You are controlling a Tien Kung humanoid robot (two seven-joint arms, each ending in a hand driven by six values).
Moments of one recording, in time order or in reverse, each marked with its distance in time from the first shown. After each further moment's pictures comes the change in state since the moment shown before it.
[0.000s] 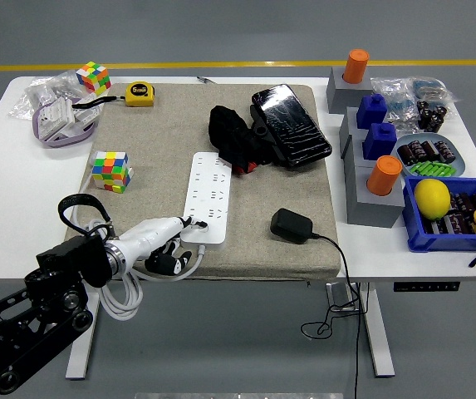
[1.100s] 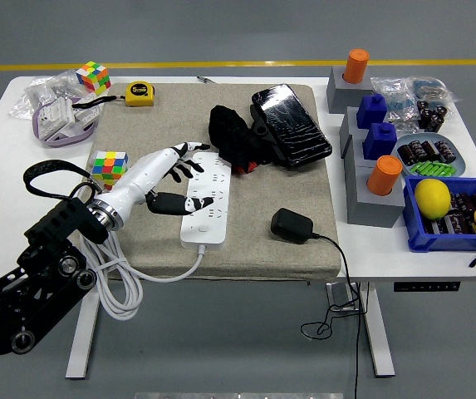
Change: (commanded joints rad) left arm -0.069 -0.072 -0.159 0.099 -0.030 0.258 -0.268; right arm 0.015 0.003 0.001 -0.001 0.000 -0.001 -0.002
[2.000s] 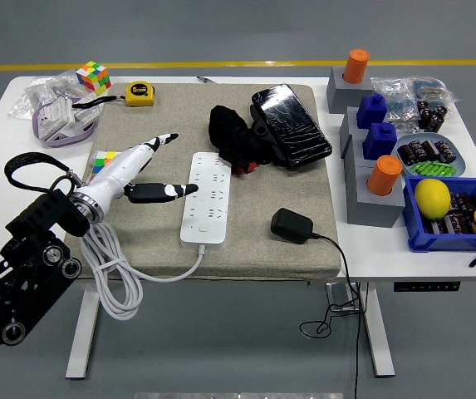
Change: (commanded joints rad) left arm 0.013 0.007 -0.075 0.030 0.023 -0.050 0.045; right arm 0.005 -0.007 -0.015 -0.001 0.003 -0.001 -0.001
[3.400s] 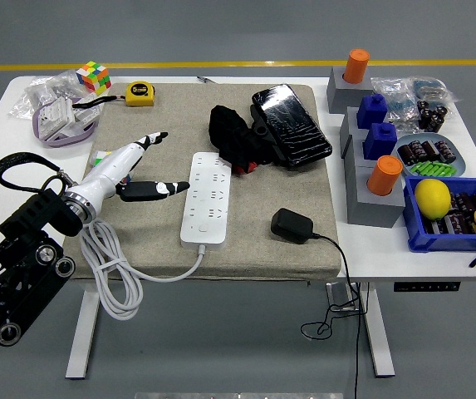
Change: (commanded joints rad) left arm 0.023 -0.004 -0.050 -0.009 0.010 -0.018 0.012; right arm -0.009 0.012 0.017 0.000 -0.002 -0.001 0.002
